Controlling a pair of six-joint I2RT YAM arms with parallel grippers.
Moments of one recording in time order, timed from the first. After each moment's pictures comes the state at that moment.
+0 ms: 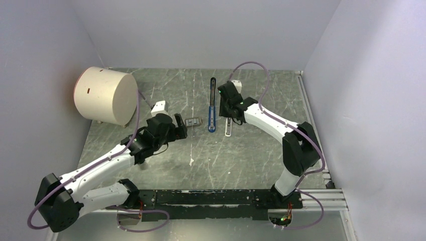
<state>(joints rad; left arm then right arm) -0.73 1.04 0.70 -0.30 -0.39 -0.73 0.61 1.70 1.25 -0.44 0.32 0.51</state>
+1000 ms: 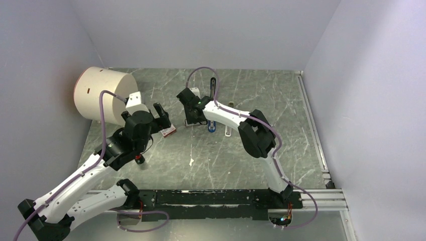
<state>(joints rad) -0.73 0.82 0.87 -0.49 -0.68 -0.63 0.84 2.21 1.78 -0.61 0.27 0.49</state>
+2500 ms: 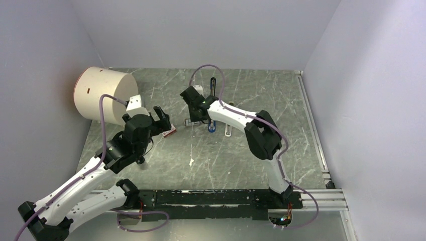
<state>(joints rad) -0.73 0.78 0.80 -0.44 -0.65 -0.63 0.83 2.15 1.73 -0.58 0.28 0.50</state>
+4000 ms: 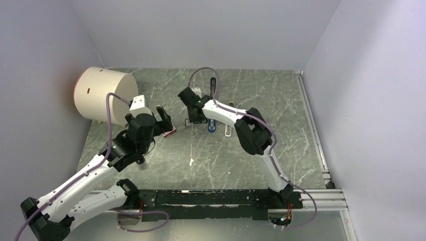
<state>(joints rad) -0.73 0.81 0.80 -0.44 -0.65 -0.63 0.81 2.28 1.82 -0.60 0.27 0.52</state>
